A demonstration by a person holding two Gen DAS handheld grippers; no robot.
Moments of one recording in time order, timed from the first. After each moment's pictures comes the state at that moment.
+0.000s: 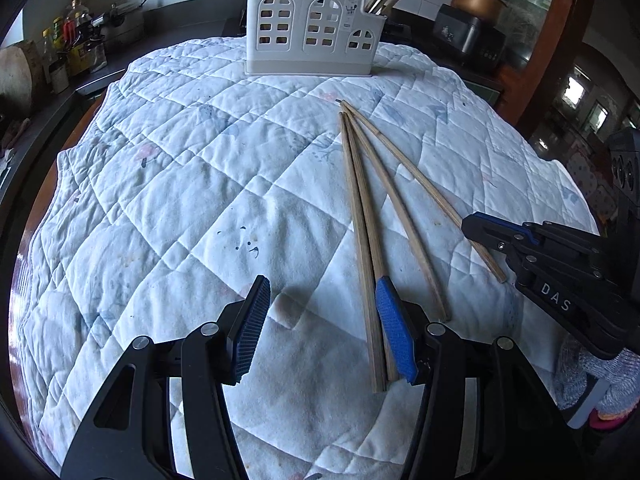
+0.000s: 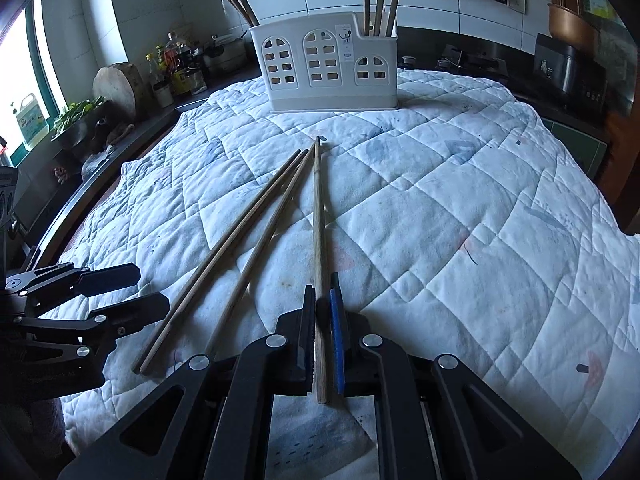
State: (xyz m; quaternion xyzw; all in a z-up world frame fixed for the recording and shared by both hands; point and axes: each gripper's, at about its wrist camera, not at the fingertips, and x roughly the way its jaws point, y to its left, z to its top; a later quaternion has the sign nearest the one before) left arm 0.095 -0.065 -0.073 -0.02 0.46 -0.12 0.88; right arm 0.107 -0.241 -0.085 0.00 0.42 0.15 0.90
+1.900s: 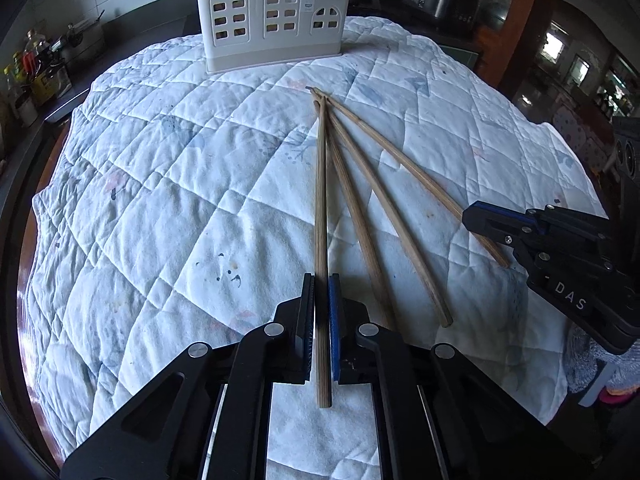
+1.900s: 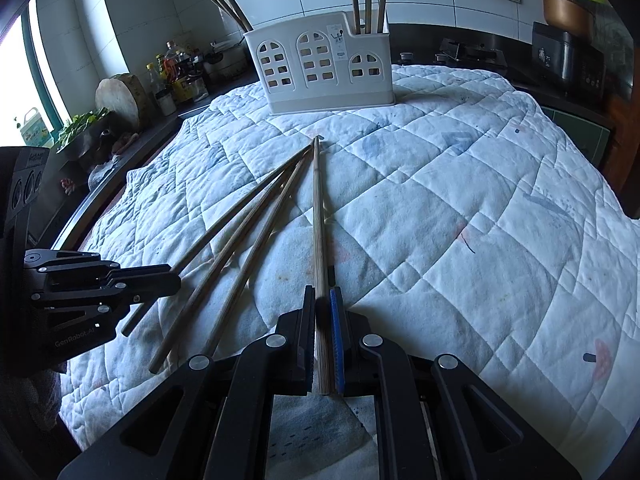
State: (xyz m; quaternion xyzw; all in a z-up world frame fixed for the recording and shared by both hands) left arm 0.117 -0.077 -0.069 0.04 0.48 -0.16 0.86; right arm 0.103 -0.250 -0.088 0.02 0.41 0.16 0.89
